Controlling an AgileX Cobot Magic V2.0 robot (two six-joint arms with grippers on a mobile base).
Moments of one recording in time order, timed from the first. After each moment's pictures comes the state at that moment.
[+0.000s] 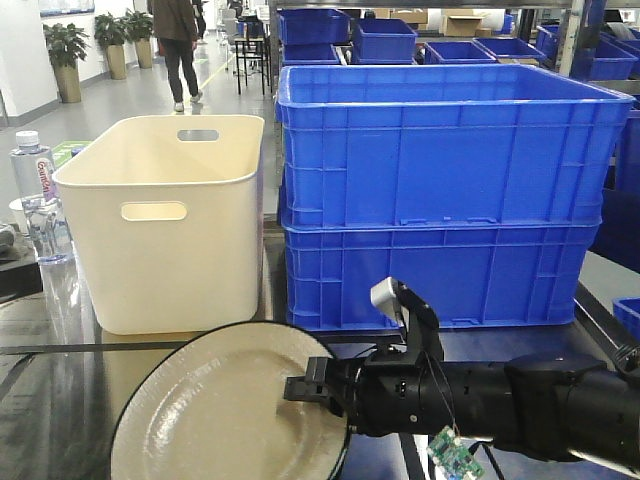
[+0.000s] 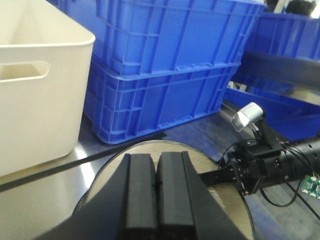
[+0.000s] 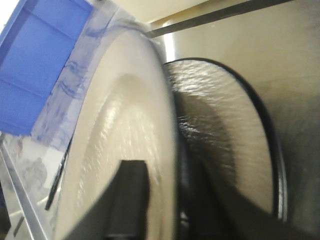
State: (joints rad) left arm 0.26 0.99 -0.96 -1.35 0.94 1.10; right arm 0.41 1.71 -1.08 1.64 0.60 -1.05
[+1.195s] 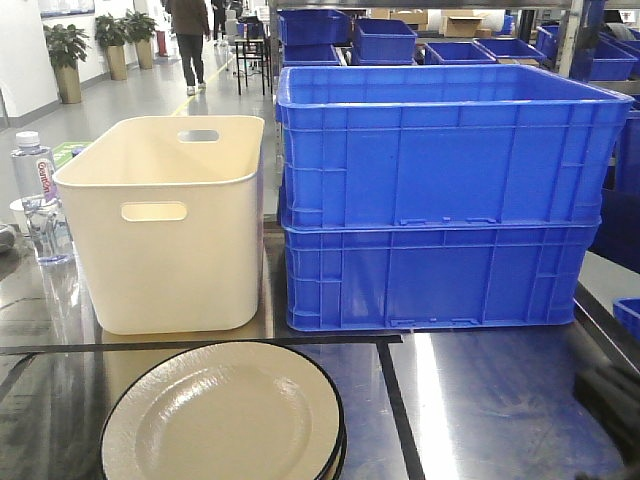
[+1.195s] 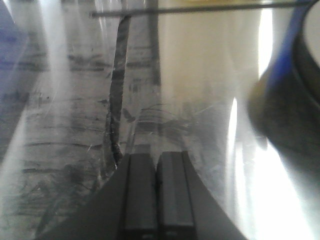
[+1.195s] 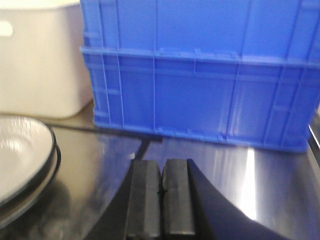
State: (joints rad) left arm 0.20 0.54 -0.44 -0.26 0.49 0.28; right arm 0.39 0.76 -0.52 1.71 -0.10 -1.69
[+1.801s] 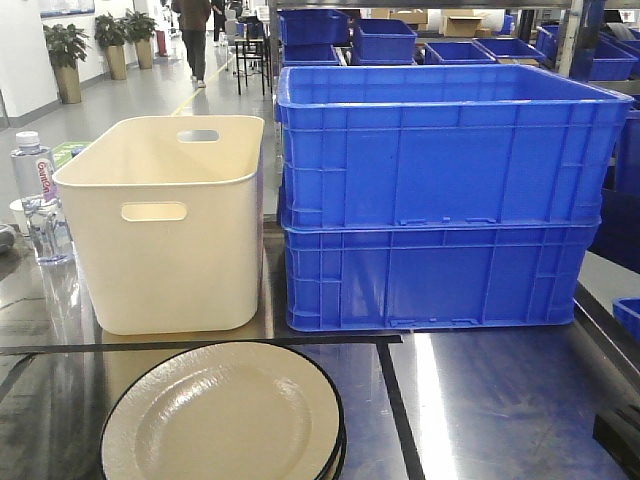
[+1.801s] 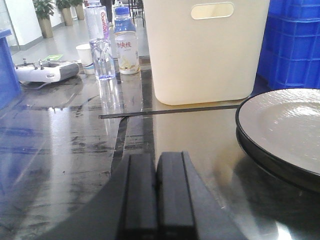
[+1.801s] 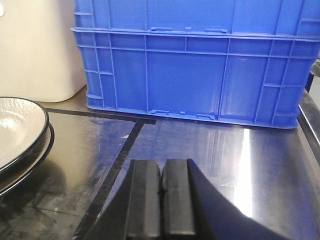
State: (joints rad) left arm 0.19 0.12 -0.40 -0.30 0.51 0.28; right arm 0.39 0.69 -0.44 1.72 -0.12 -1.69
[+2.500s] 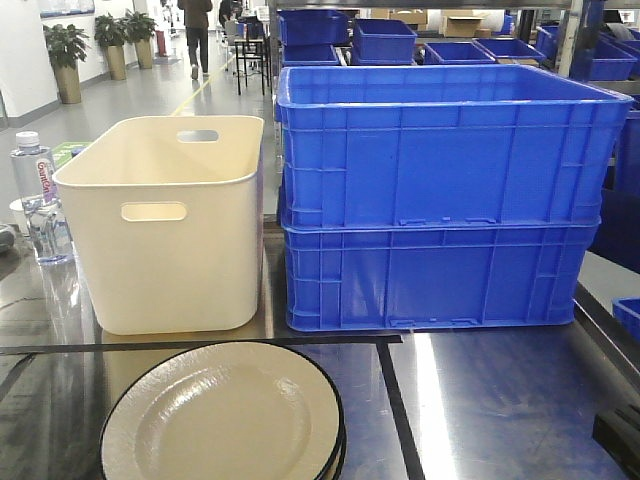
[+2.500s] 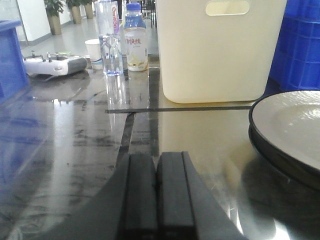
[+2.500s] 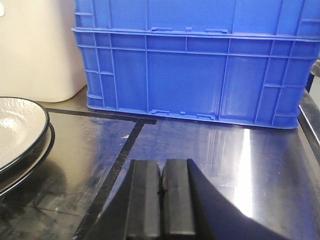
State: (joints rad) left arm 0.14 0.12 -0.31 -0.16 0.40 0.12; right arm 0.39 0.69 -0.44 1.72 -0.12 -1.69
